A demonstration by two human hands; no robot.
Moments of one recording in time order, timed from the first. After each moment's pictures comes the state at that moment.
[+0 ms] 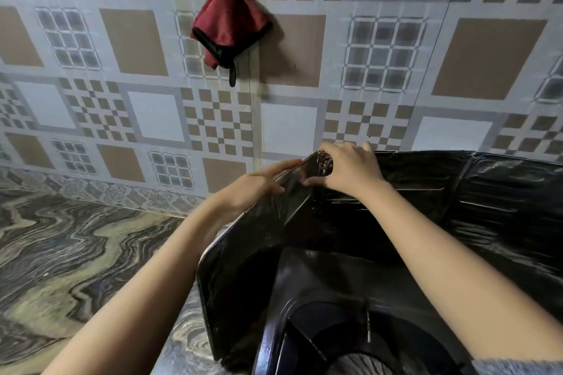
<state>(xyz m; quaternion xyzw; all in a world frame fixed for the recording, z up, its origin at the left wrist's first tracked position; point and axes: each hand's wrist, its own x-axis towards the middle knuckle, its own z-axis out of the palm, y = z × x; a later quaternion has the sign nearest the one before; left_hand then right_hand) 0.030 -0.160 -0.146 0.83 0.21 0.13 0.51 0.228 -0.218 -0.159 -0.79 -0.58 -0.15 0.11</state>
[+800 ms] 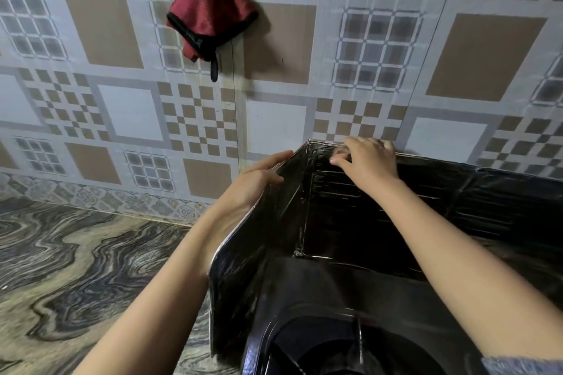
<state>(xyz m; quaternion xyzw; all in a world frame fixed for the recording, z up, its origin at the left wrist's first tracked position) 0.067 -0.153 -0.159 0.75 0.26 0.25 0.56 0.283 -0.215 -0.169 -0.83 -0.50 -0.18 0.14</state>
